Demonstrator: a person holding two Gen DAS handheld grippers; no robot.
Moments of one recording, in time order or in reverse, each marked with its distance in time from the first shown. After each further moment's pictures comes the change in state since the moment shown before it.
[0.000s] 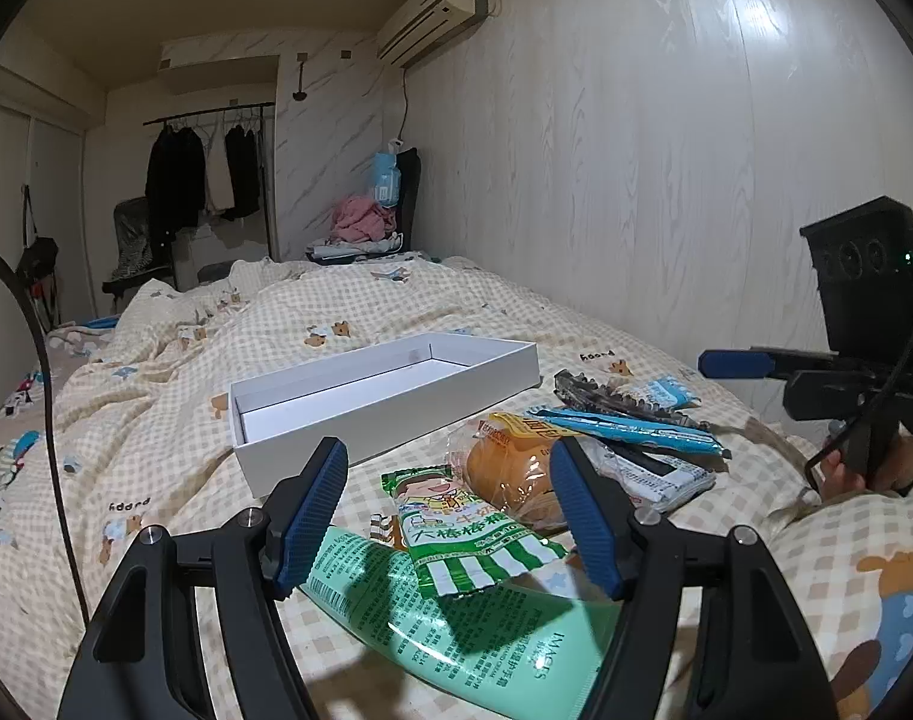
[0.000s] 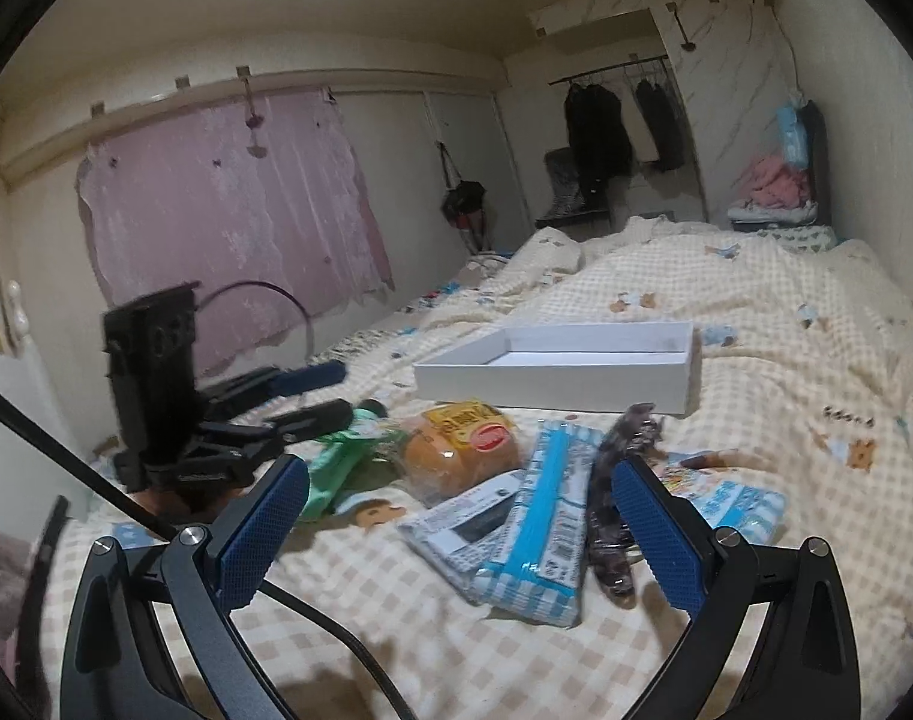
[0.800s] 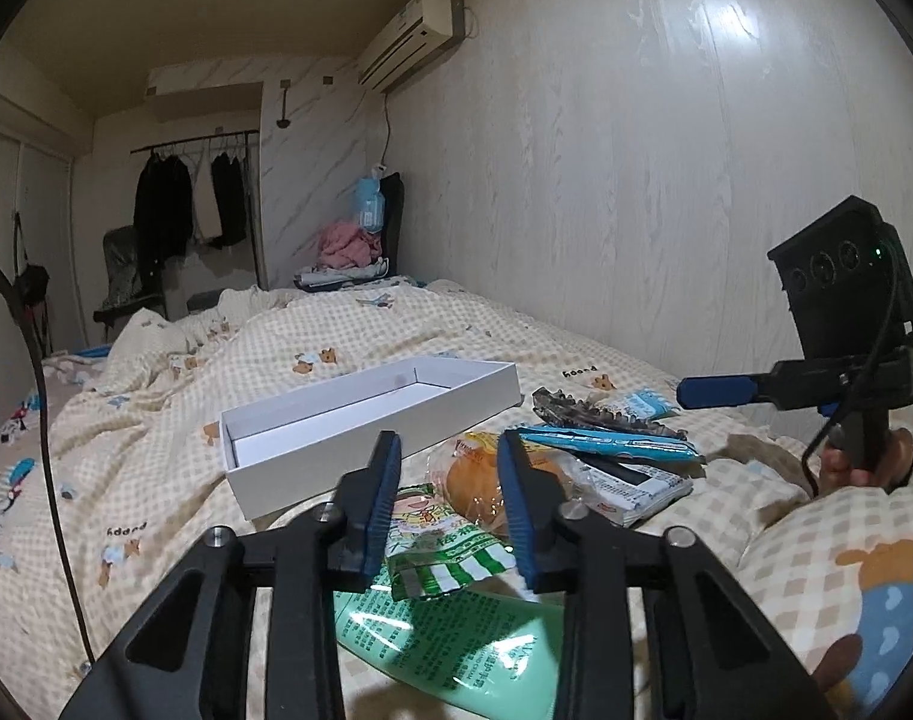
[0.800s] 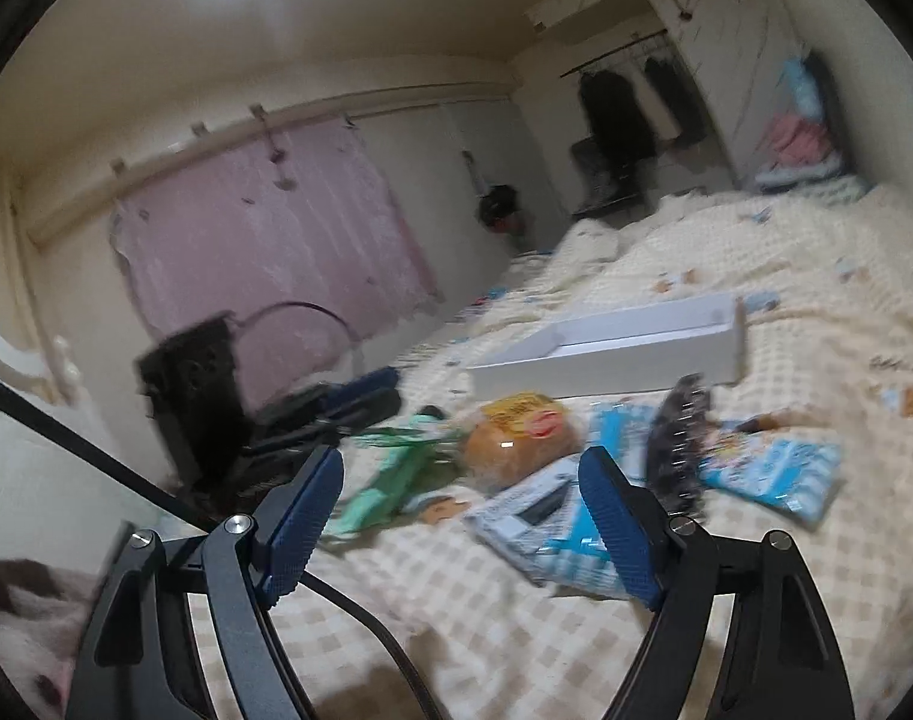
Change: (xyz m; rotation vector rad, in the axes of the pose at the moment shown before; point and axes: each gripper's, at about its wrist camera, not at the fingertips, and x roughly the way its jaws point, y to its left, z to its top) left arm -0.009 -0.009 0.003 0.035 -0.047 -0.015; right arm -0.002 -0.007 -0.005 0.113 -0.007 0.165
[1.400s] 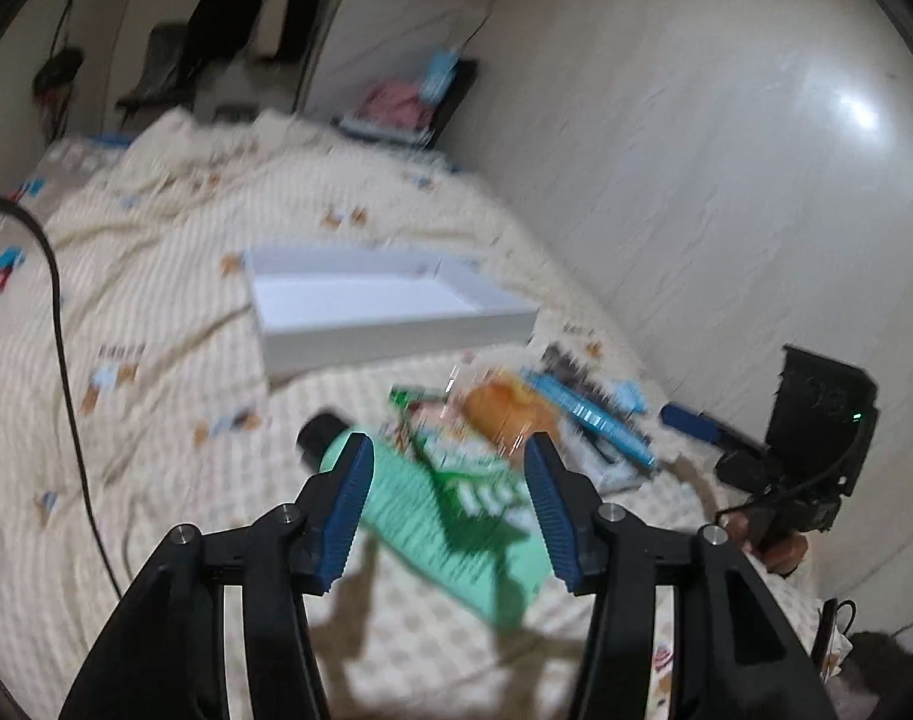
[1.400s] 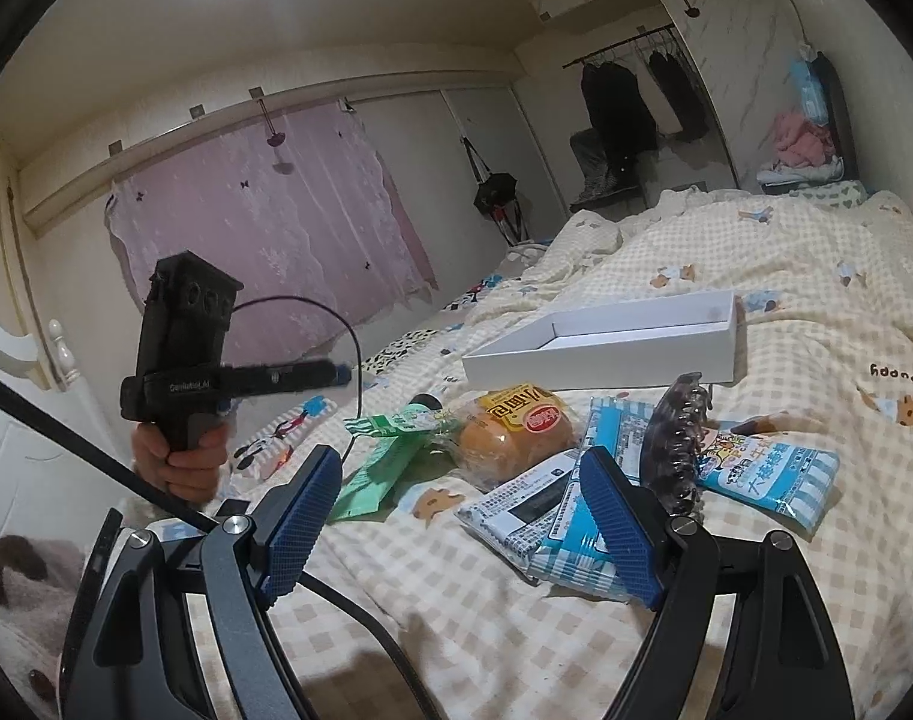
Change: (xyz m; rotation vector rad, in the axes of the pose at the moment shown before) left arm -0.014 0.059 0.020 -0.410 0.347 -0.063; right arm 0.005 0.006 0.000 -0.054 0.031 -0.078
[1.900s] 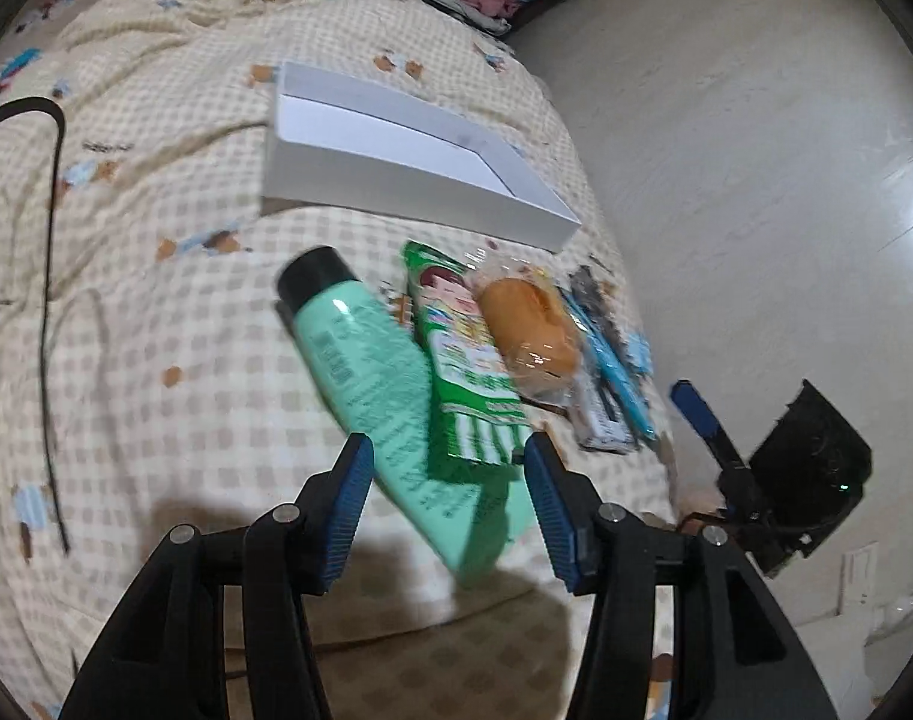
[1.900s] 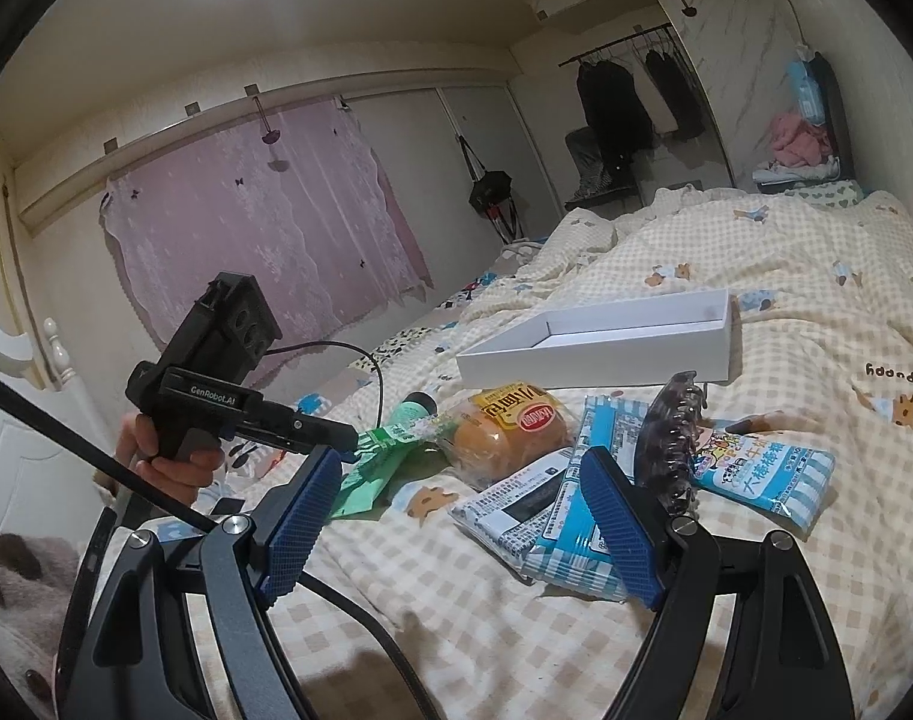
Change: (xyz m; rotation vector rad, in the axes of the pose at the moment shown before) left arm 0.042 0.018 -0.008 -0.298 0.281 -0.083; right arm 0.001 -0.001 0.001 0.003 0.013 -0.009
